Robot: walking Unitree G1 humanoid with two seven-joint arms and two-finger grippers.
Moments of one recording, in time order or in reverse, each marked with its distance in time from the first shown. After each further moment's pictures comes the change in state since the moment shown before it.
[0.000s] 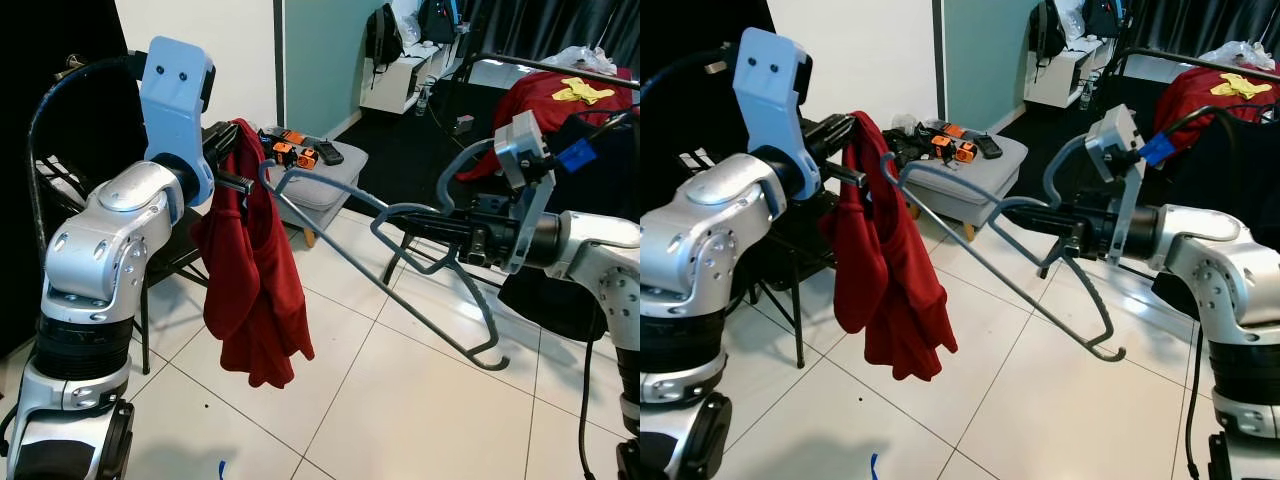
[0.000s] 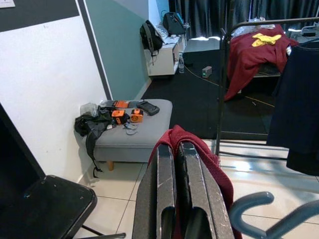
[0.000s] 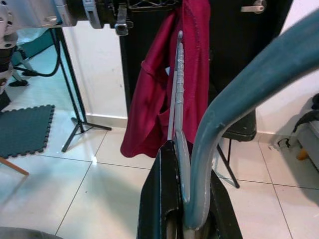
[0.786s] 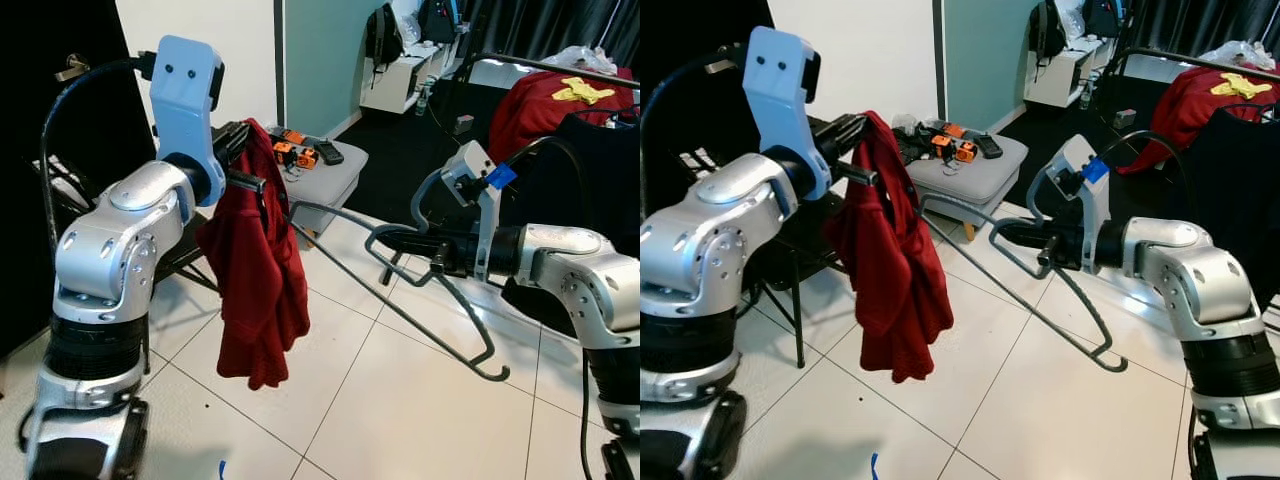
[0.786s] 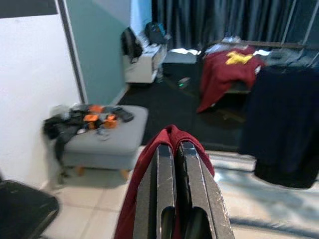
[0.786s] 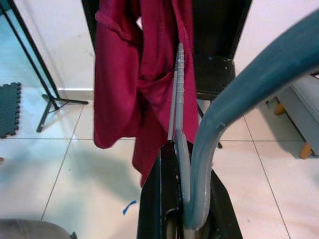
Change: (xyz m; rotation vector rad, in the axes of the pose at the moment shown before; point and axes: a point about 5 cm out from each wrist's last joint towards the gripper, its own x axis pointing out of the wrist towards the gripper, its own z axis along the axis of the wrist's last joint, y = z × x) left arm 0.002 -0.022 0.007 -0.145 -0.037 -0.074; right arm 0.024 -0.011 -0.028 0.030 0.155 -0.116
